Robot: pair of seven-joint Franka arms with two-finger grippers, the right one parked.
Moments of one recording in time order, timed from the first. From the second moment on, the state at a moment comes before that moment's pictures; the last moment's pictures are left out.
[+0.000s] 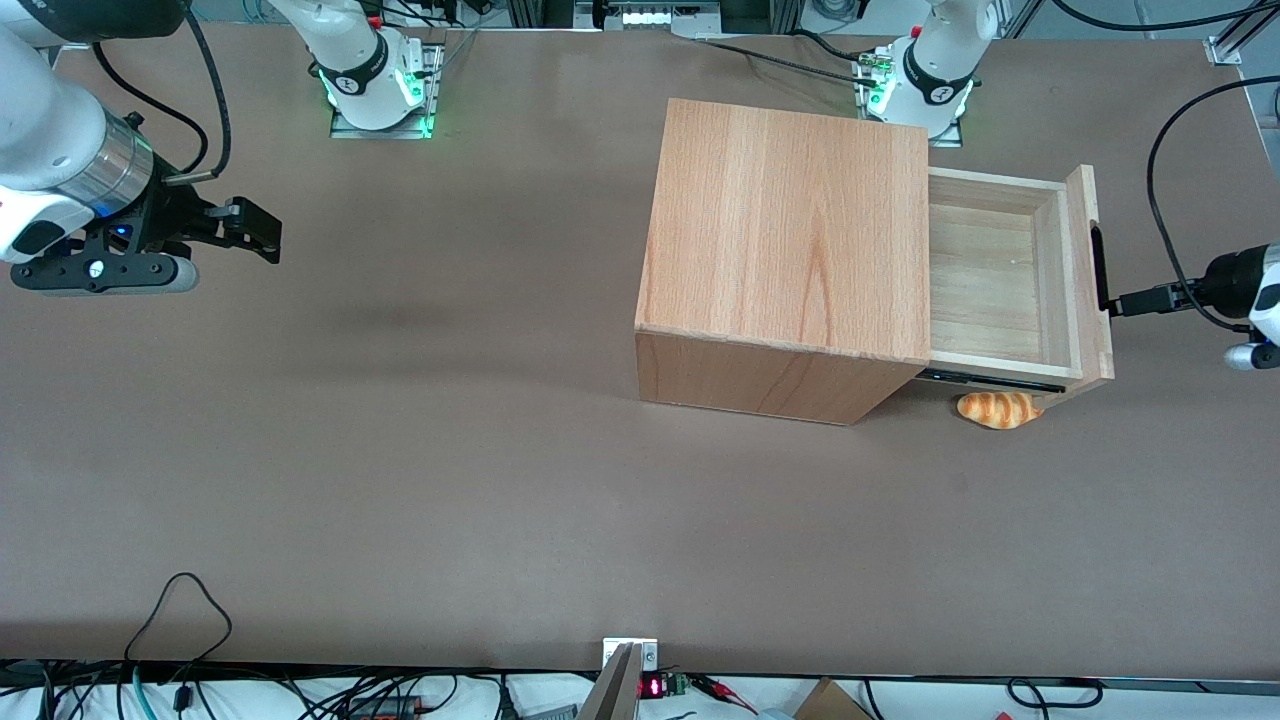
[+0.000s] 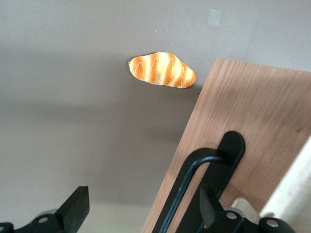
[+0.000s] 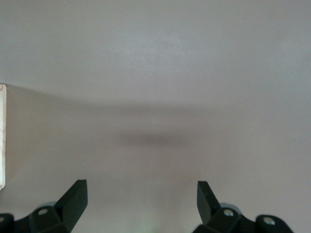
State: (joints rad) arm 0.36 0.21 -0.04 -1.76 -0.16 1.69 0.14
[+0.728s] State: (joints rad) arm 0.36 0.20 -0.08 -1.54 -0.16 1.56 0.14
